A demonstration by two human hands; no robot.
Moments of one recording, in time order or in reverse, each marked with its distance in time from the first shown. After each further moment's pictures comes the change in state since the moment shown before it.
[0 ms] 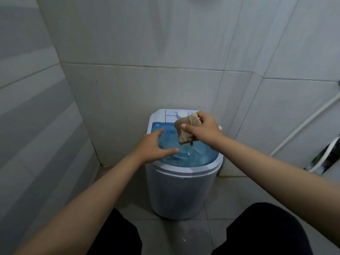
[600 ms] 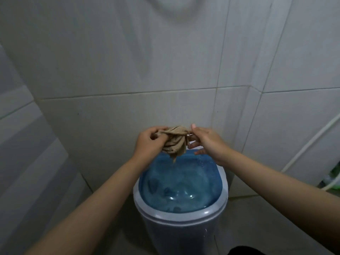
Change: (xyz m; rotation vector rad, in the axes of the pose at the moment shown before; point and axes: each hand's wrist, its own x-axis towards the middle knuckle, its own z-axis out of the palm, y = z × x) left_hand 0.089 0.061 -0.022 -0.594 0.257 0.019; right_hand 0.071 0.008 -0.030 0.293 -0.173 0.169
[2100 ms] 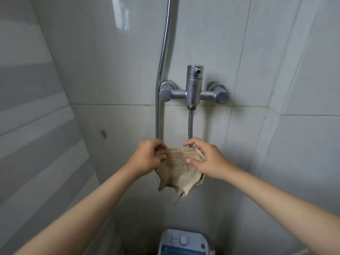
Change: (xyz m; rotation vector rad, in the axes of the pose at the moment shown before) left_hand 0.108 0.577 -0.125 0.683 -0.020 0.239; right_hand -0.011 -0.583 -0.083 -0.566 -0.152 -0.504
